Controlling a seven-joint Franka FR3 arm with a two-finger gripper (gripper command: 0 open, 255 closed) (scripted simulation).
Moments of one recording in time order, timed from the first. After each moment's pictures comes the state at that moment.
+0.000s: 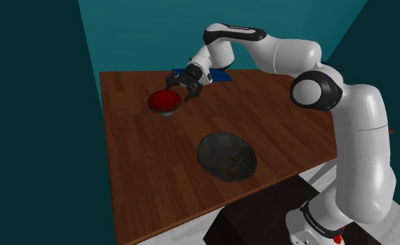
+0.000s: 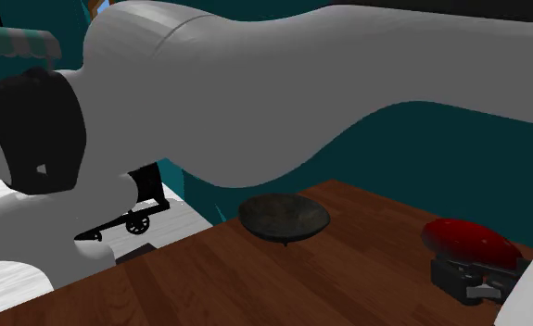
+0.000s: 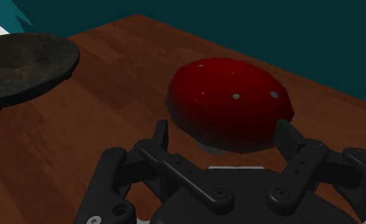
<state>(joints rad) 0.01 0.70 0.05 -1.22 1.05 1.37 1.05</state>
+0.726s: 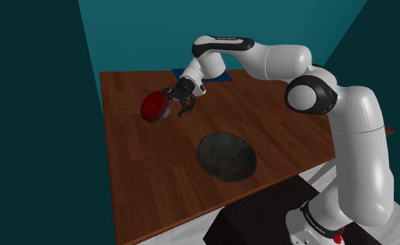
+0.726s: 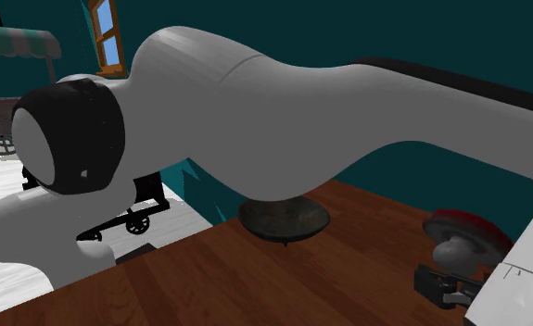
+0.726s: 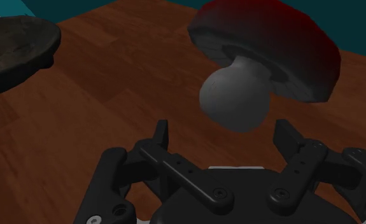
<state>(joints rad) 0.11 0.72 0.01 -1.28 1.03 1.43 1.05</state>
